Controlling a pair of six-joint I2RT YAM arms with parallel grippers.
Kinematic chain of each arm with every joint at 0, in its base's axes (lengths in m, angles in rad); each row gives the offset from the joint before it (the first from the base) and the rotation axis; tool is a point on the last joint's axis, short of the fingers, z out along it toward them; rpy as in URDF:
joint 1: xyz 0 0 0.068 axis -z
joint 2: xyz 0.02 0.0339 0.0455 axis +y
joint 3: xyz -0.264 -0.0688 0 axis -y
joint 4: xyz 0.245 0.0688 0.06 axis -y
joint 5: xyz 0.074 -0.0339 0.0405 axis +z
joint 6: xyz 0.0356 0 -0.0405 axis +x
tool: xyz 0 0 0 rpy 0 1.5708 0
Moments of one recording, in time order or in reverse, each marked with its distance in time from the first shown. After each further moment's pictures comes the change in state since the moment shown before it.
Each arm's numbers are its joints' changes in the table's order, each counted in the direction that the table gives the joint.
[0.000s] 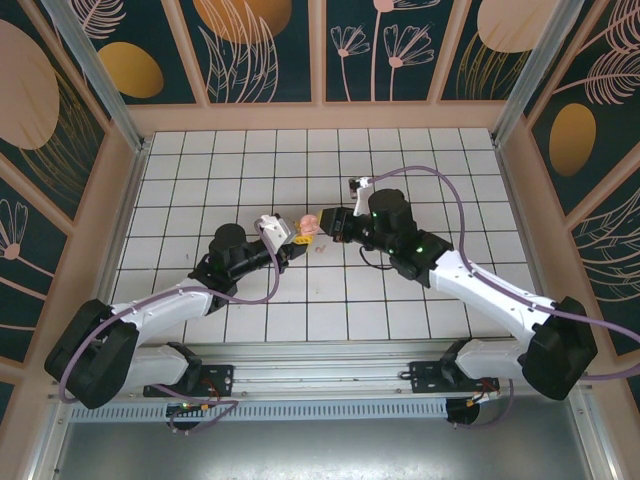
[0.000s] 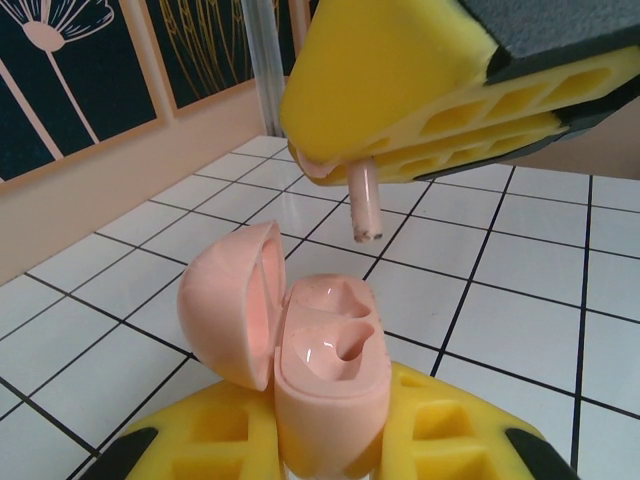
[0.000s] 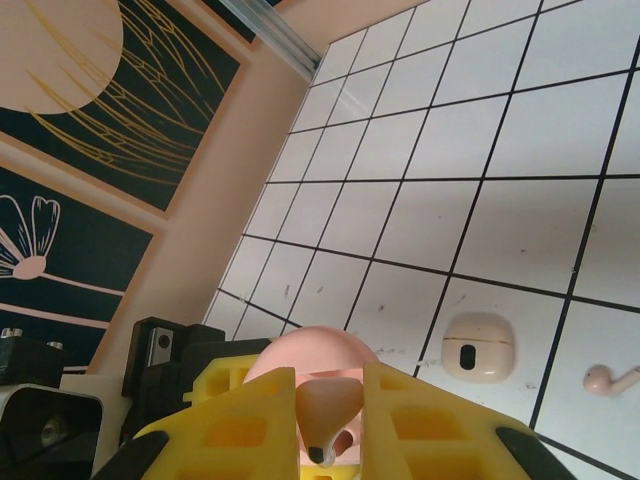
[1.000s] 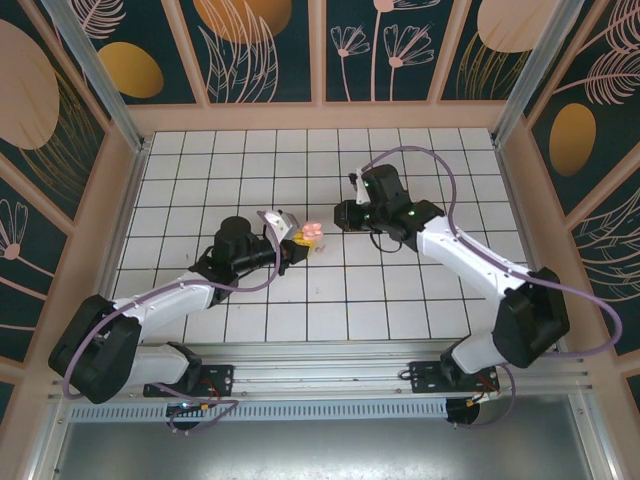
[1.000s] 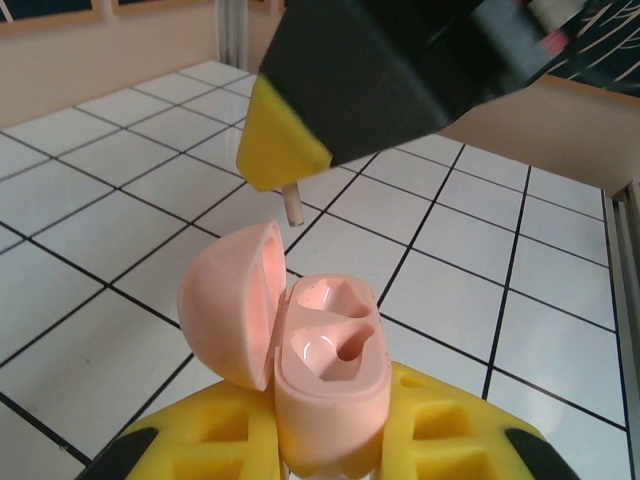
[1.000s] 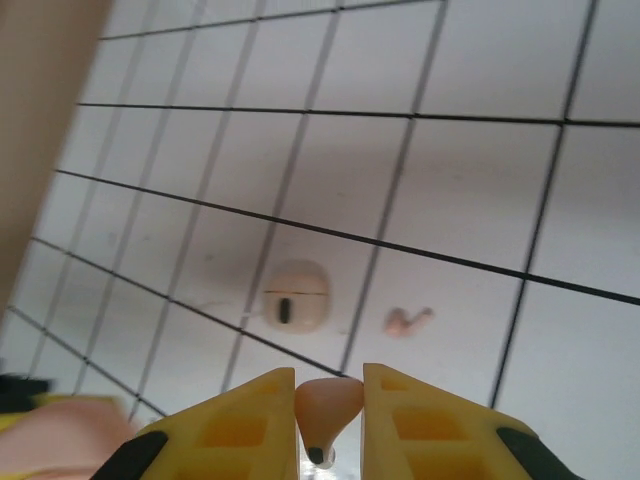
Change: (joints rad) left arm -0.020 0.032 0.053 -0.148 -0.097 -0.139; right arm 0.132 0.184 0.223 -0.386 0.018 -0.217
